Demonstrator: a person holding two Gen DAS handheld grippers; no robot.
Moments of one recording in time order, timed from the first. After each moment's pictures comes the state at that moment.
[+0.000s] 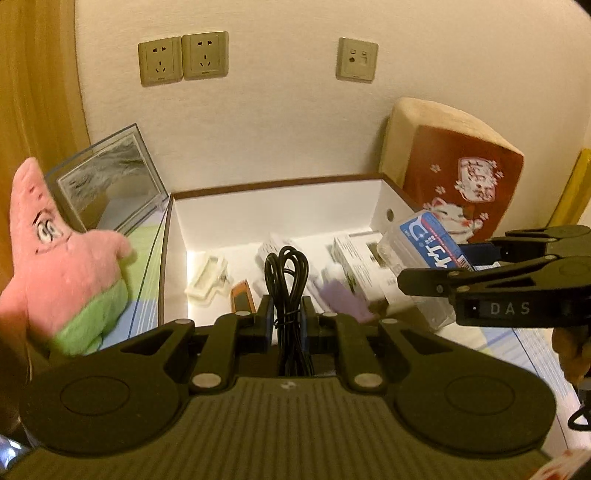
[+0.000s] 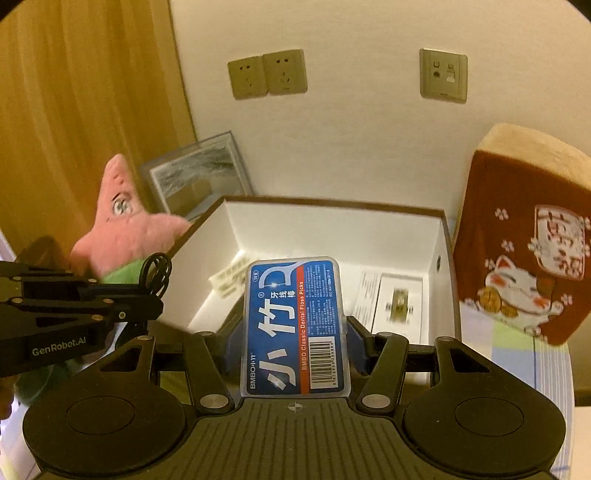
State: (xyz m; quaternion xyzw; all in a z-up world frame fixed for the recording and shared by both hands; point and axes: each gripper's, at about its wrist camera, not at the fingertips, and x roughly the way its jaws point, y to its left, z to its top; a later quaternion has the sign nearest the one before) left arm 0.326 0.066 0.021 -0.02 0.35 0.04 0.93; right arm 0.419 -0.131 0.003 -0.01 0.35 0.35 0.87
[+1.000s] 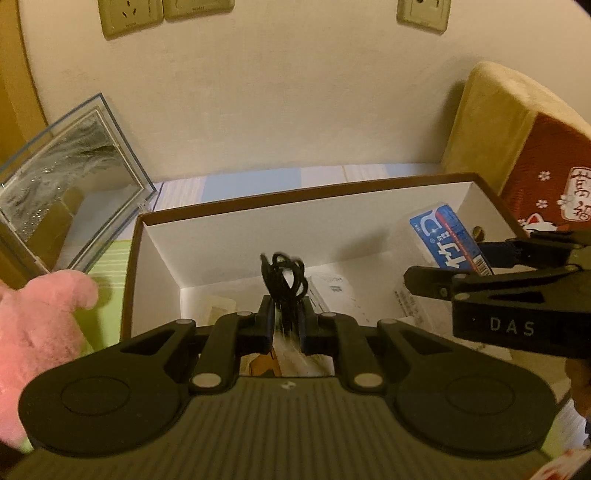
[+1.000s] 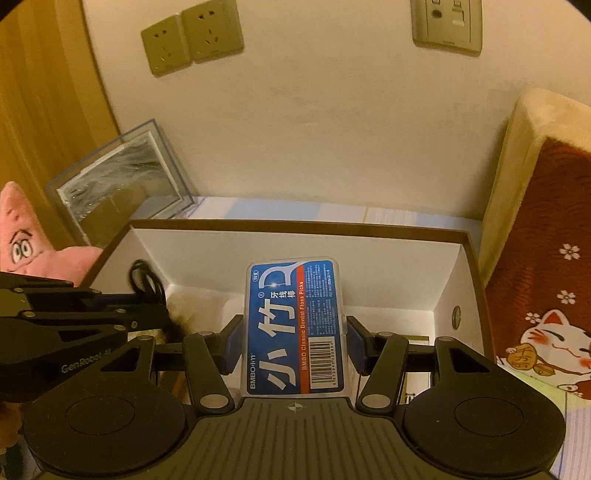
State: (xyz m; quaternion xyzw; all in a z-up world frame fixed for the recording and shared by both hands) left arm 0.489 0.110 -0.040 -0.01 0.43 0.06 0.90; right arm 0.564 -0.068 -0.050 0.00 0.40 0.30 0.86
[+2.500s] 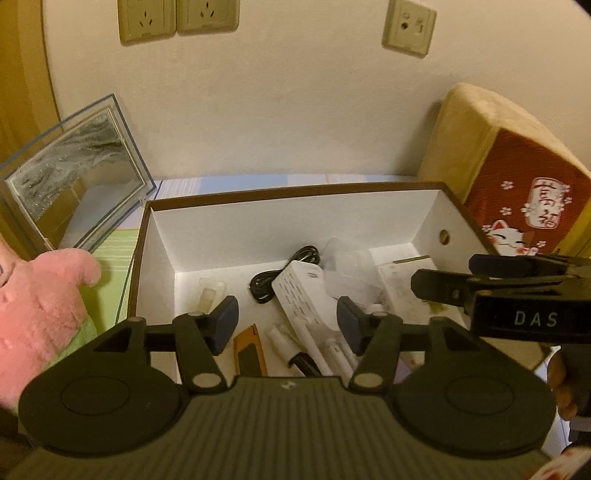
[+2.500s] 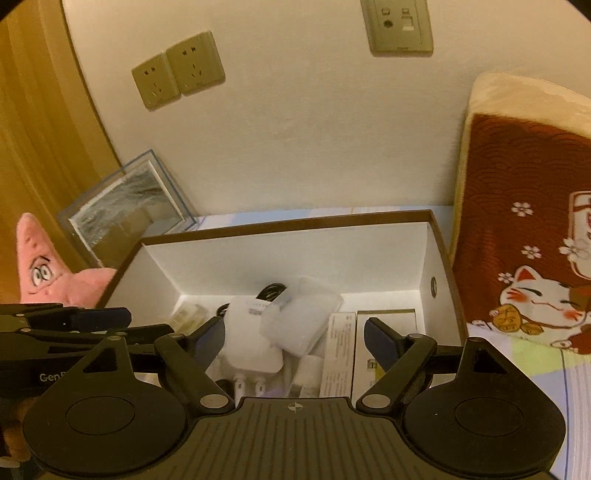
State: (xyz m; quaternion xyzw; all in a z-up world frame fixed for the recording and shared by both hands) left arm 0.443 0.099 -0.013 -0.05 0.40 0.05 0.91; right arm 0.524 -0.110 -0.028 0.07 0.38 0.29 0.87
